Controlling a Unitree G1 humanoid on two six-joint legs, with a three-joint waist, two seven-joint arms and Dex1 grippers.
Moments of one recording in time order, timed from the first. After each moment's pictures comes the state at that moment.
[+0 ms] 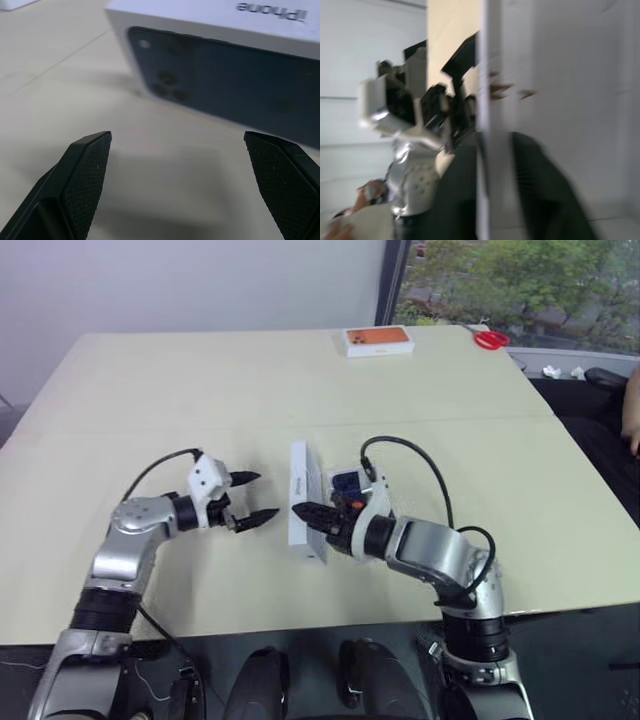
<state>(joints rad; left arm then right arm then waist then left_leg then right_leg) -0.39 0.57 -0.02 0.14 -0.31 0.15 -1.05 -0.38 -0.08 -0.03 -0.29 1.96 0.96 -0.94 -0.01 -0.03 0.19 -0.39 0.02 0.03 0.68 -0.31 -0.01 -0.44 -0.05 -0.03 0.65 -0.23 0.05</state>
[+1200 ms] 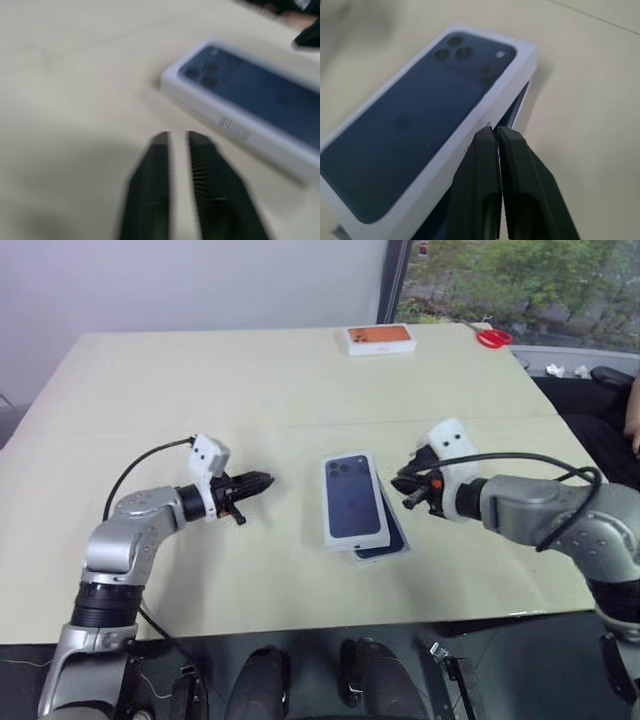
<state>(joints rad) -0.43 0.58 0.00 0.00 -0.41 0.60 -0.86 -0.57 -0.89 0.17 -0.43 1.02 1.13 0.02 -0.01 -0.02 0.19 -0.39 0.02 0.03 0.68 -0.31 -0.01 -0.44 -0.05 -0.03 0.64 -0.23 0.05</state>
